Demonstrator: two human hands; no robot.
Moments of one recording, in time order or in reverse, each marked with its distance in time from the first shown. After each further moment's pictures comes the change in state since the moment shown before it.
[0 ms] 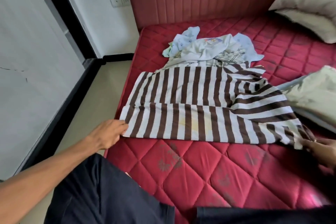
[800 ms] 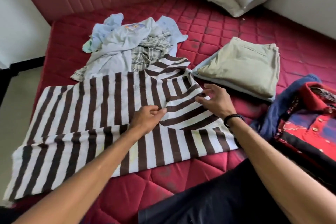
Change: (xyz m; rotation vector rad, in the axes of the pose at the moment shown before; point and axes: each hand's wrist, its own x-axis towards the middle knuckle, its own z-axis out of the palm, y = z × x) left_hand 0.207 0.296 -0.058 -1.024 -0.126 -0.317; right_hand -0.020 -0.084 0.050 -0.028 0.064 -0.415
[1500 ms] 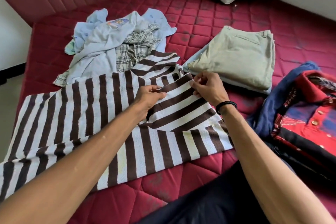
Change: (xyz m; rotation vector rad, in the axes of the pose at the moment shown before) left_hand 0.070 0.056 0.019 -0.478 0.027 -0.122; right_hand 0.032 -0.005 -0.010 0.209 0.055 0.012
